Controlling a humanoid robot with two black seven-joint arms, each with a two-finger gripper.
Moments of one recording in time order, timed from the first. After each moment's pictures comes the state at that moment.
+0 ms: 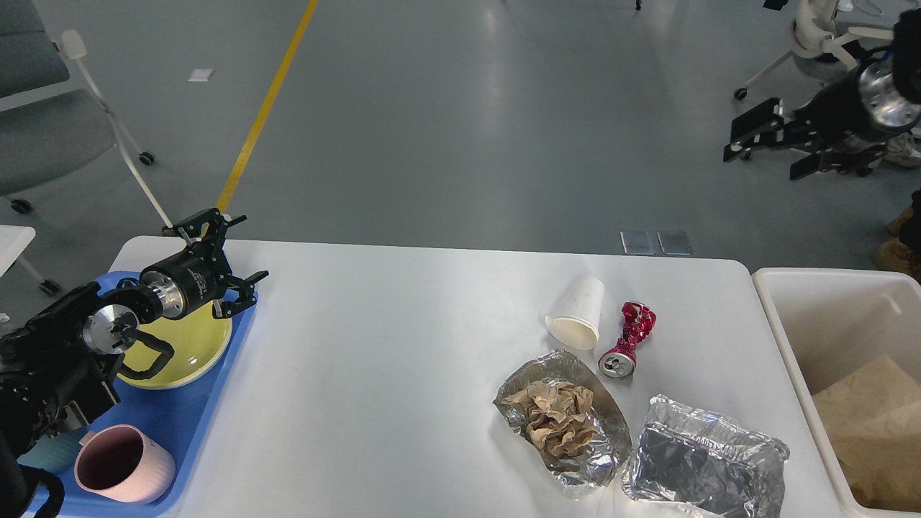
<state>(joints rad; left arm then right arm) -0.87 0.30 -0.30 -0.17 -0.23 -0.61 0.03 1.65 -0.35 -1.33 0.39 -0.26 0.88 0.43</state>
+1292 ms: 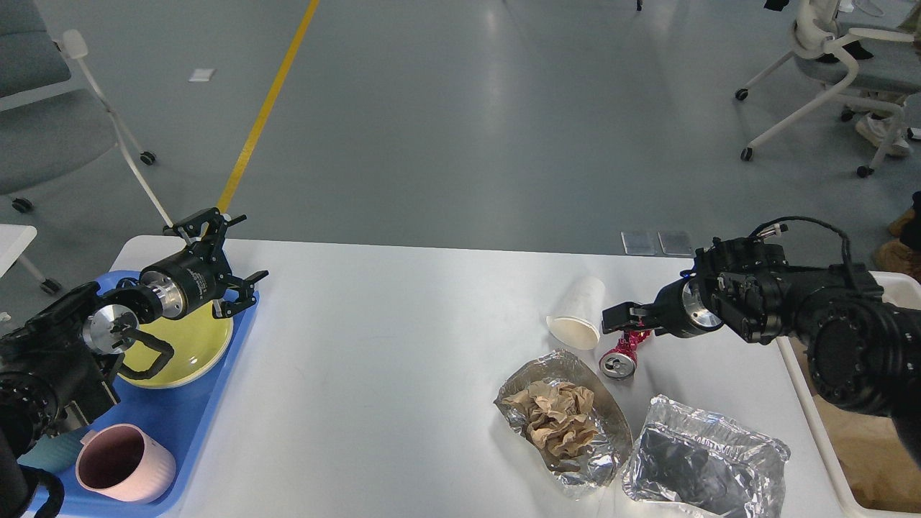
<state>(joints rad) -0.87 0.30 -0.30 -0.17 -0.23 -0.61 0.03 1.15 -0.11 -1.28 0.37 -0.25 0.47 0.43</state>
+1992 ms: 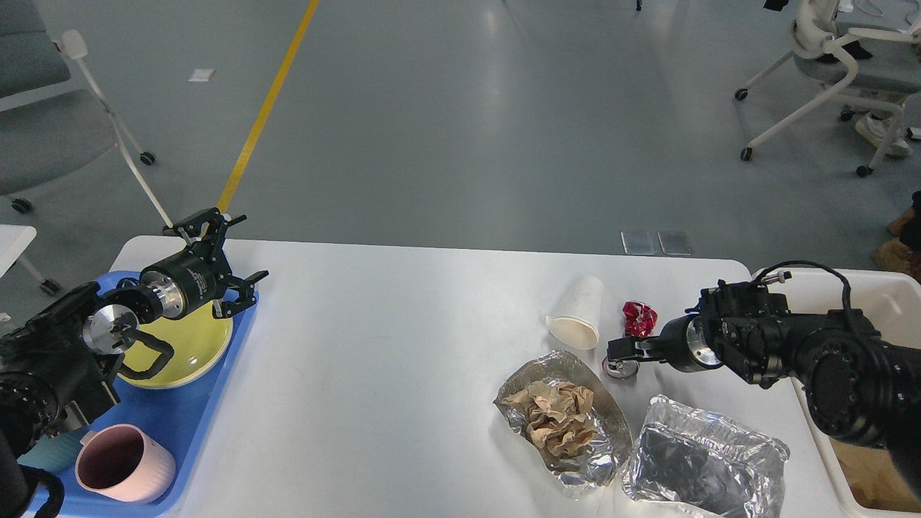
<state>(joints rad) -0.87 0.30 -0.30 -0.17 -0.23 -0.61 0.03 1.05 -0.11 -1.27 0.37 -0.23 0.35 0.42</state>
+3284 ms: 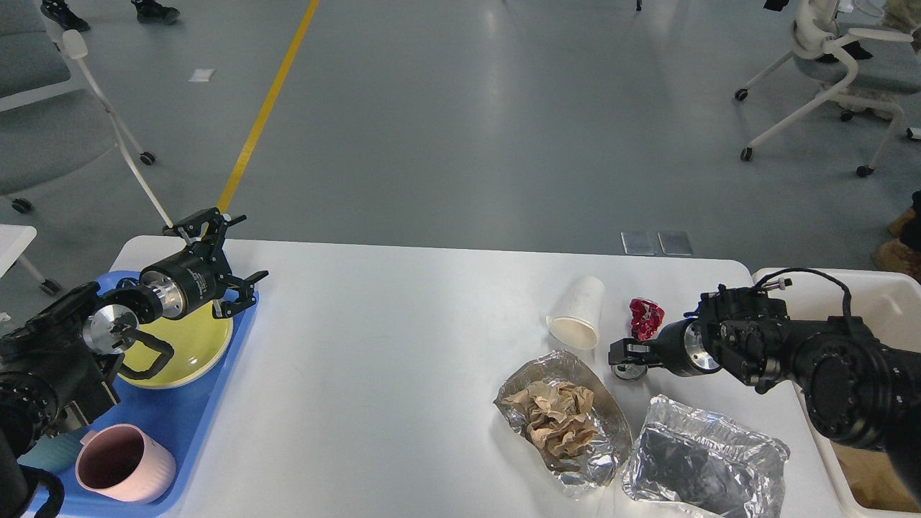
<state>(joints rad) -0.87 0.30 -0.30 -0.17 -0.23 -0.61 0.03 1.06 -0.11 -1.27 0.38 -0.19 0.39 0.42</state>
